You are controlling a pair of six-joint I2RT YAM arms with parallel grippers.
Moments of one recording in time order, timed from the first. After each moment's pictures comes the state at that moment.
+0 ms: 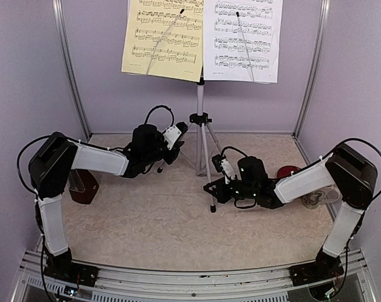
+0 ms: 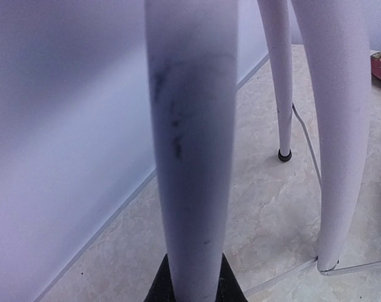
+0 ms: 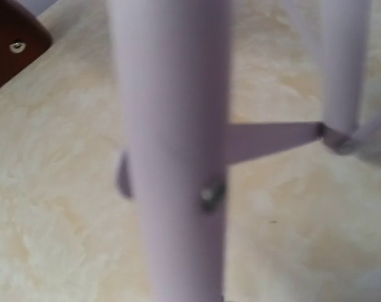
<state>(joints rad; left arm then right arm) -0.64 1.98 1.22 0.54 -0.01 0.46 0.75 1.77 0.78 0.55 -0.23 0.26</state>
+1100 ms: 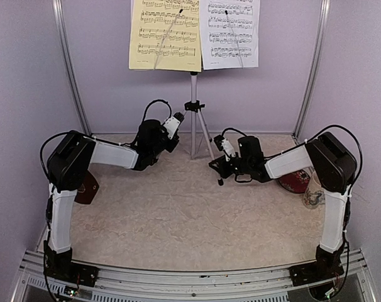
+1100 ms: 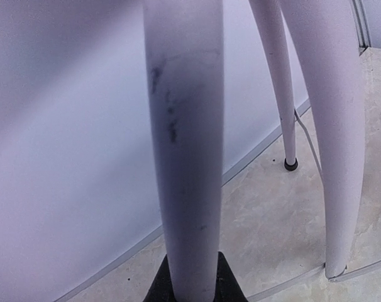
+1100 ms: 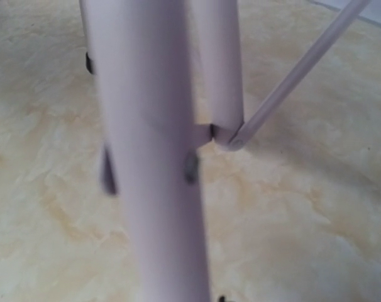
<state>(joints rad) -0.58 2.19 1.45 0.62 -0.20 0.49 0.54 2.01 1.12 0.45 -0.29 0.02</state>
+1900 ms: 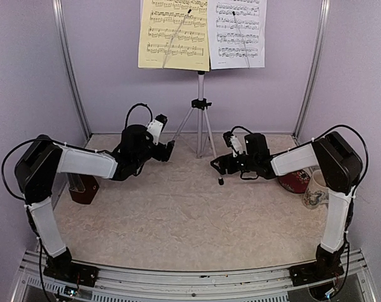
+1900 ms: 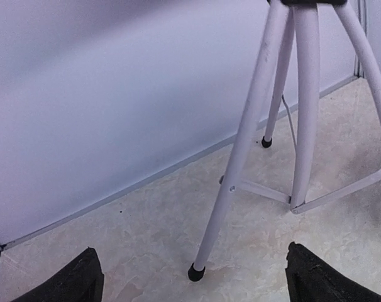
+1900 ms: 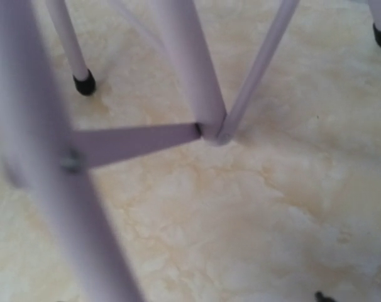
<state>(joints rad) -0.62 1.86 1.10 0.57 -0.27 0.24 0.50 1.98 1.11 0.40 -0.30 0.14</state>
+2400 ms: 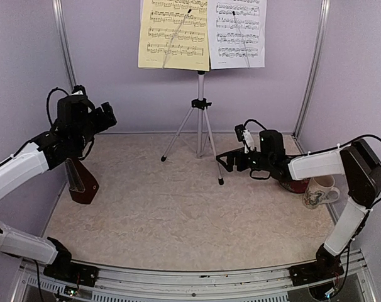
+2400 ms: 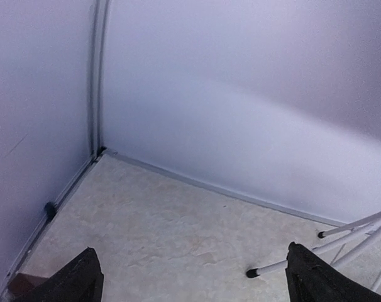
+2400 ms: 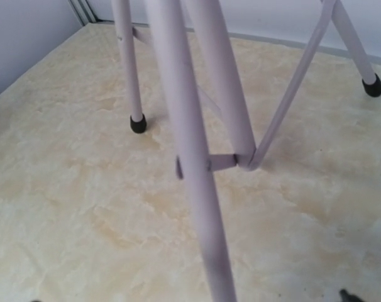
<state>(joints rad) -0.51 1.20 1.10 -0.12 -0.63 -0.40 0.51 1.71 0.92 0.44 -0.31 0.19</state>
